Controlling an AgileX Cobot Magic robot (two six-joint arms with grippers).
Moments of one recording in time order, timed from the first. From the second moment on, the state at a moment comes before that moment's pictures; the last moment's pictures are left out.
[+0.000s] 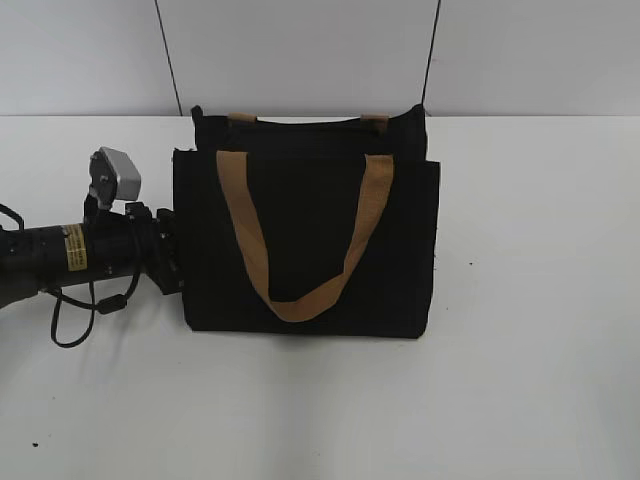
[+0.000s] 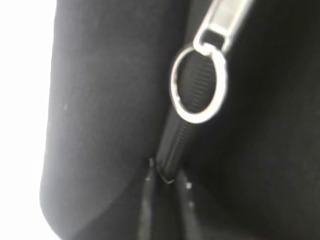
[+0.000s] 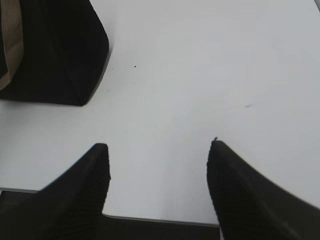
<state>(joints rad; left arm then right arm) -0.11 2.21 -0.86 1.04 -1.17 -0.32 0.00 -0.01 -0.48 0.16 1.10 -0.10</state>
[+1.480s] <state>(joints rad) -0.11 1.63 -0.72 0.97 -0.69 -0.45 0.00 -0.01 -0.48 0.17 1.10 -0.10</state>
